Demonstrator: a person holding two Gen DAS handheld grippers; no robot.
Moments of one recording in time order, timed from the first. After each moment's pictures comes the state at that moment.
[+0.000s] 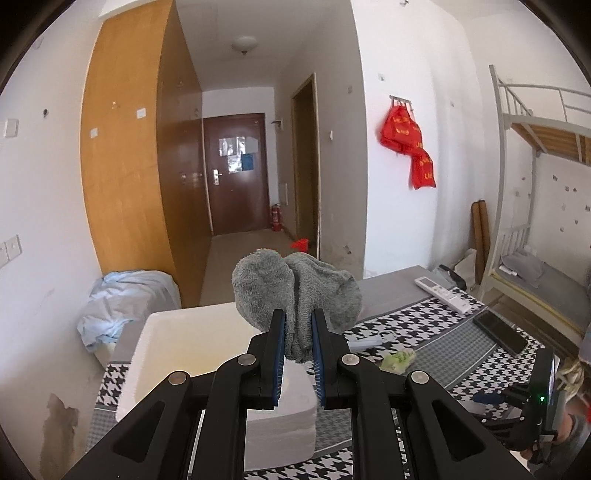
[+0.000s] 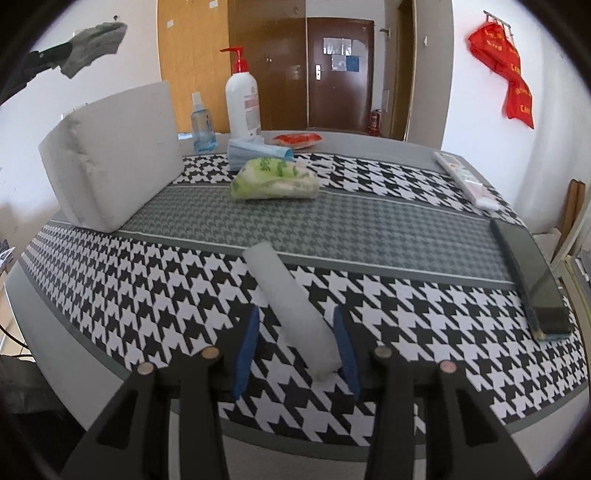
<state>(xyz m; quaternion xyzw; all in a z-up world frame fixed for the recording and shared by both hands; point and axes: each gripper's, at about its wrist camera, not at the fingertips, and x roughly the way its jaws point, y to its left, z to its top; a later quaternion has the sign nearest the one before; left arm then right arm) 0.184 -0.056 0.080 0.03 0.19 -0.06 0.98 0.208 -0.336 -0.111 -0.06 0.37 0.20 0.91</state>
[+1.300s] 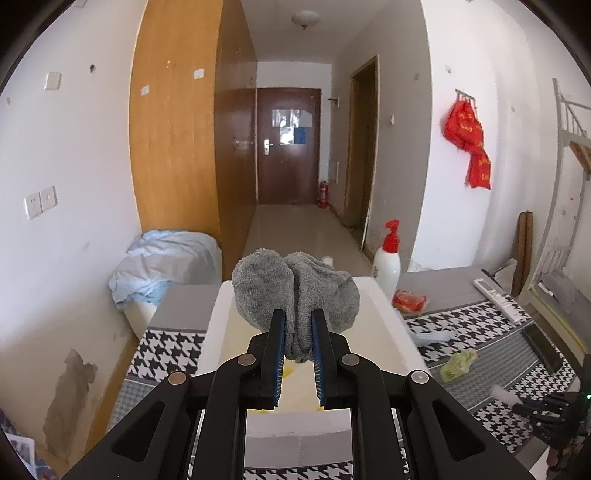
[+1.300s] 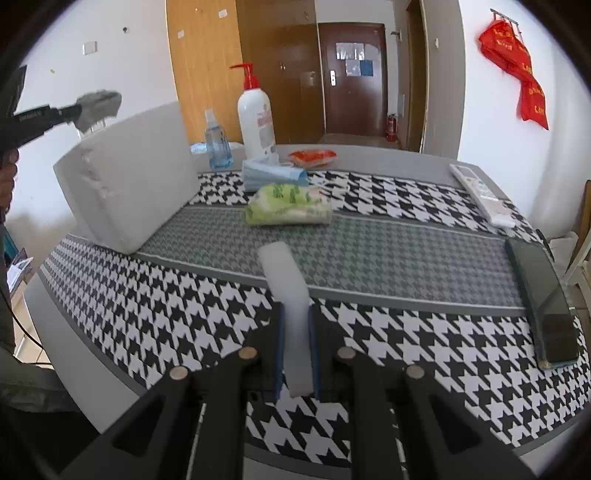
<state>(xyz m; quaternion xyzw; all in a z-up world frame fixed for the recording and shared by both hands) 0.212 0.014 0.062 -0.02 0.25 0.03 0.97 0.220 -0.337 -0.091 -0.04 0.36 0.23 0.90</state>
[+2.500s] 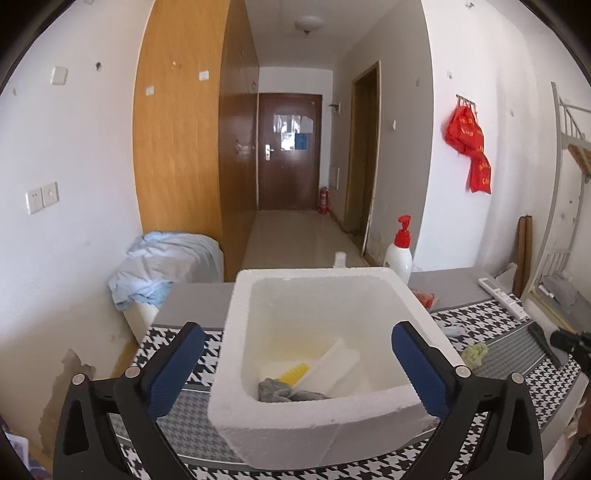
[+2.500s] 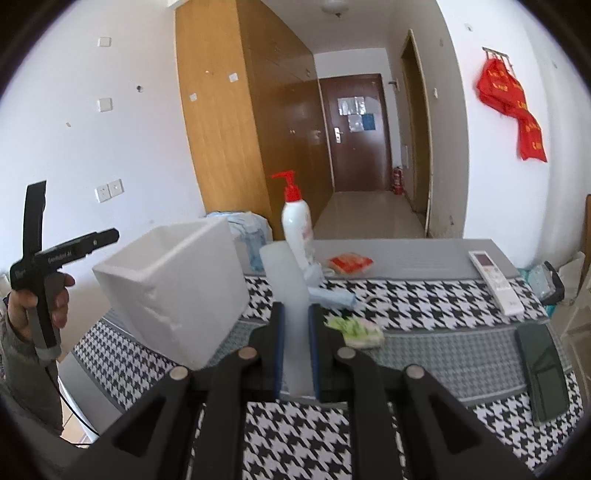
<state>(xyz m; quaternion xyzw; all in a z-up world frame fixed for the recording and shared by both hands) 0.200 0.035 0.050 -0.02 0.23 0.03 0.97 0.218 -0.286 0.013 0.02 0.25 0.25 0.93</state>
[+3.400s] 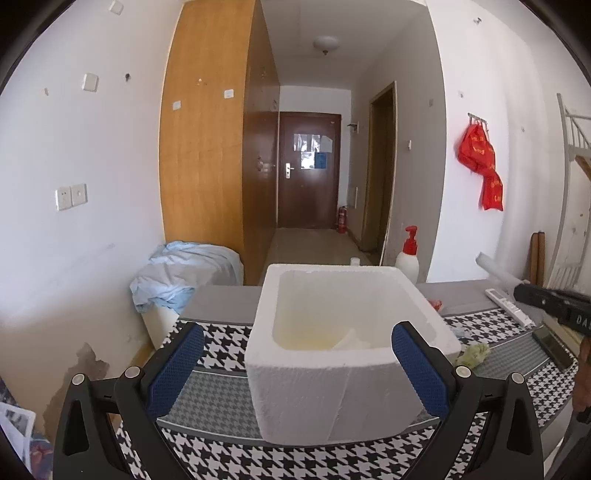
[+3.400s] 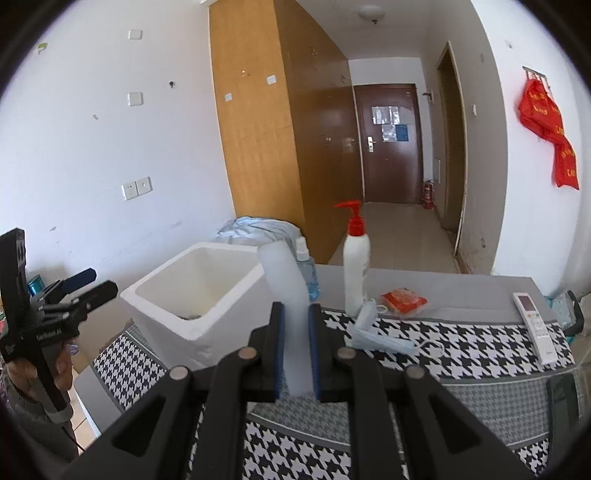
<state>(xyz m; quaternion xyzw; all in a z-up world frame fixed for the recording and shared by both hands) 0.156 0.036 0.044 -0.02 0.19 0.07 0.98 0.236 -0.217 0.043 0.00 0.23 0.31 0.92</state>
